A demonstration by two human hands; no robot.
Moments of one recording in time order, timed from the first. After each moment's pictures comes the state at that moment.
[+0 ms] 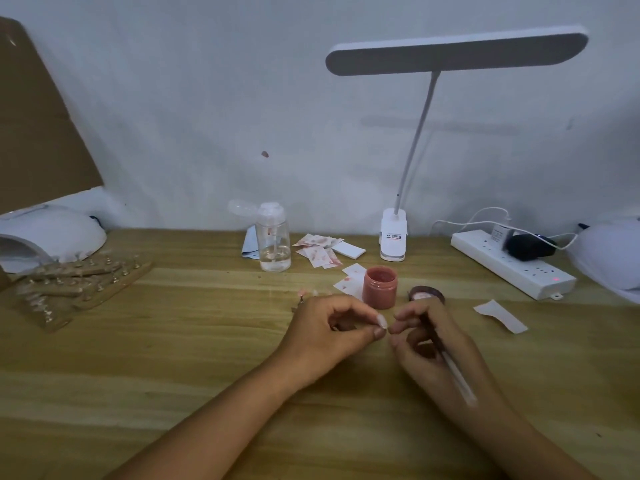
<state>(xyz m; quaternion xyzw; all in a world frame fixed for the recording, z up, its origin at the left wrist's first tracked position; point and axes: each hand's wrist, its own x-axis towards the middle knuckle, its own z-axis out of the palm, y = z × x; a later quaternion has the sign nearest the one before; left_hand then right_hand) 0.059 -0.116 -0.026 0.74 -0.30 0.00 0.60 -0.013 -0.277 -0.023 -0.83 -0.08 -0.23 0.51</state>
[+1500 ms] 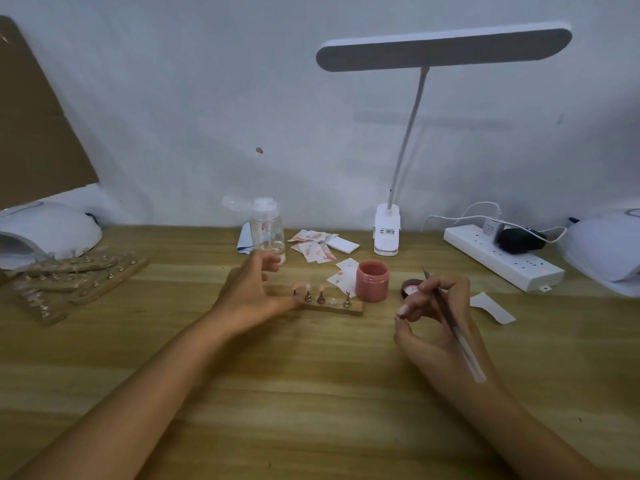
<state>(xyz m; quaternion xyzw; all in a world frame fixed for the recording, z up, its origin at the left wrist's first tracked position) 0.112 -0.049 -0.014 0.89 -0.12 0.06 0.43 0.000 -0.291 -0.031 -0.78 -0.11 -0.32 0.52</state>
